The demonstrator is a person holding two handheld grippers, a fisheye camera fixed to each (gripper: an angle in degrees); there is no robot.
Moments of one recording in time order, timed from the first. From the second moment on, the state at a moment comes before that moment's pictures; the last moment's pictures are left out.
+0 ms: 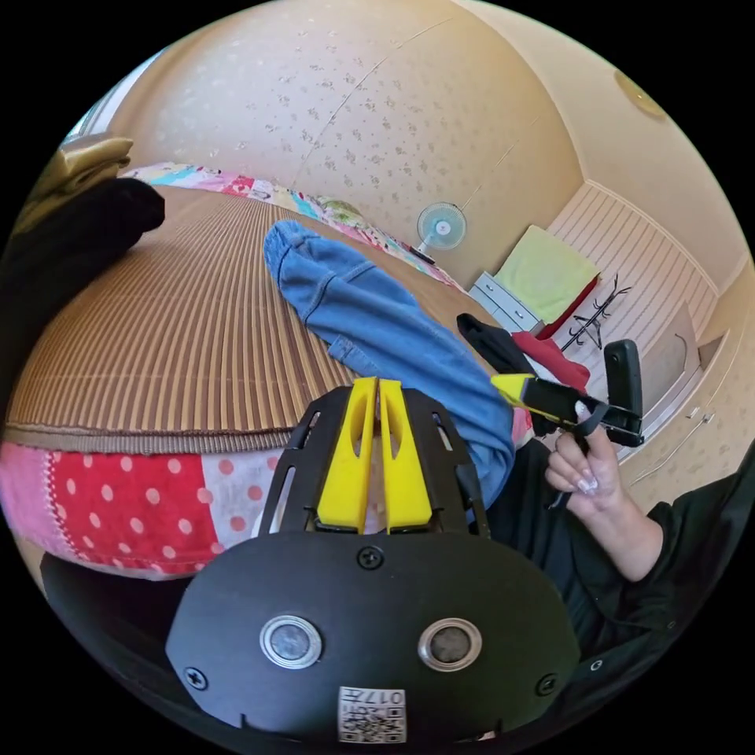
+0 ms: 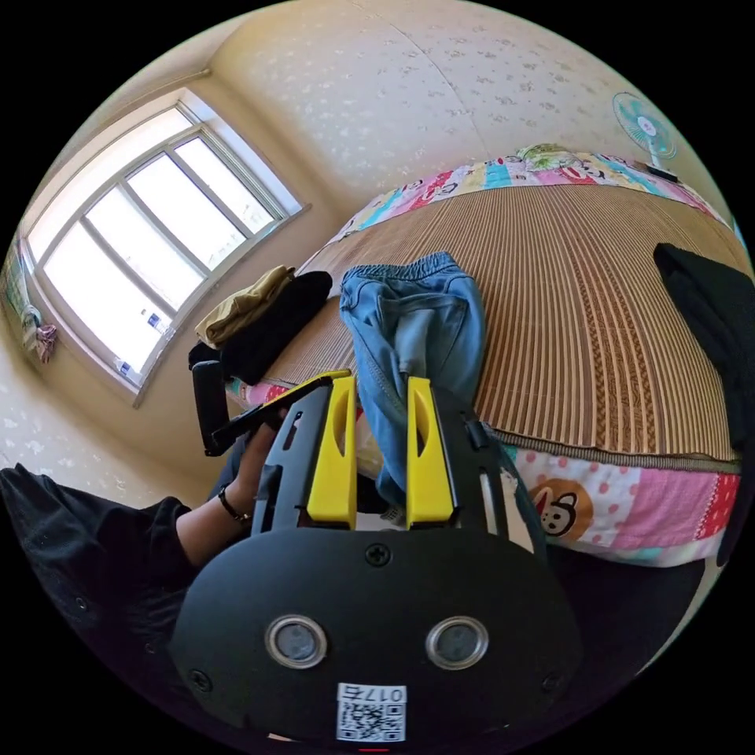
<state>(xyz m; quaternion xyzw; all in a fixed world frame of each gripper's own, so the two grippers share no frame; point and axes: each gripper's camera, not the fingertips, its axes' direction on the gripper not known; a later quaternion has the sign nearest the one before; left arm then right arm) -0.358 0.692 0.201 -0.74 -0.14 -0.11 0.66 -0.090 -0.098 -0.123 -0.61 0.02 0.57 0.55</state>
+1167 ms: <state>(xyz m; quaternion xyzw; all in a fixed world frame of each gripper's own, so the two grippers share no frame) -0.322 0.757 0.245 -0.76 -0.10 -0.24 0.59 -0.007 -0.037 -0.295 -0.49 -0.07 0.67 0.55</state>
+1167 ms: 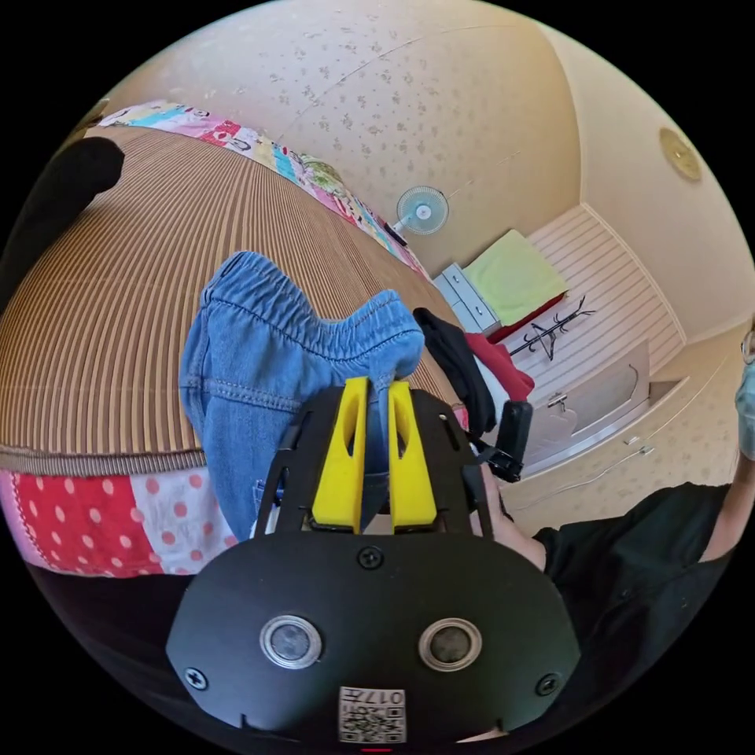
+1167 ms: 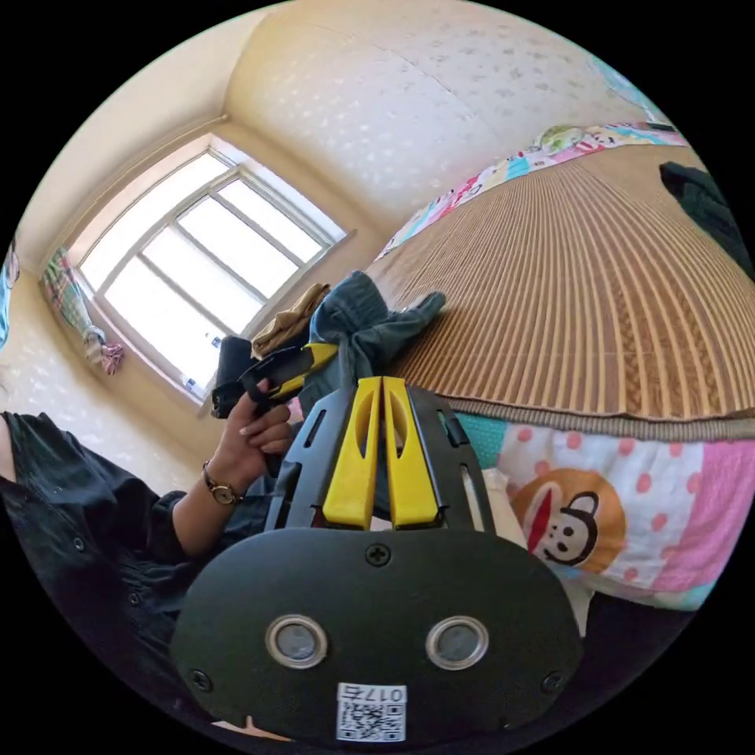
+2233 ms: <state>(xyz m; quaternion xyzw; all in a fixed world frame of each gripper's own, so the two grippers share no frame) -0.245 0.604 0.260 -0.77 -0.14 0.22 0.58 0.002 -0.028 -0.264 -0.65 0.01 0.64 0.41</state>
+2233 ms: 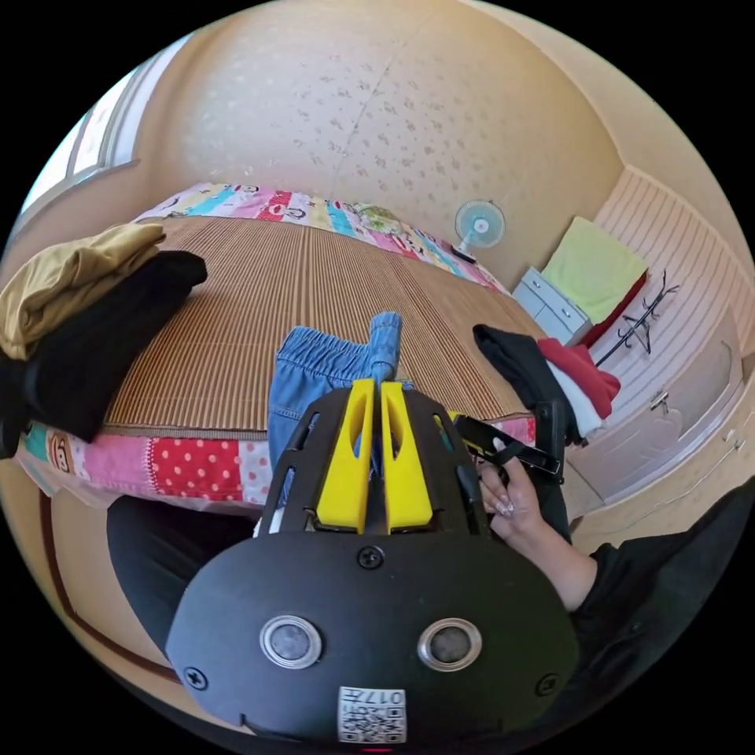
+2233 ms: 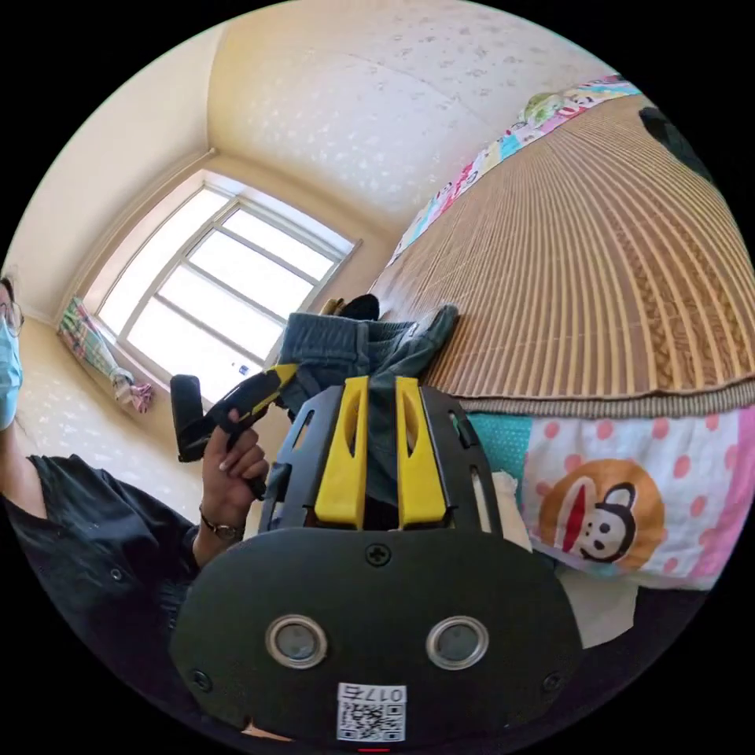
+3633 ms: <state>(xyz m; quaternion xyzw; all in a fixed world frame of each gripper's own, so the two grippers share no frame) 0.086 0.293 0.526 -0.52 0.25 0.20 0.79 0.276 -0.426 0.237 -0.57 -0.13 0.37 0.72</state>
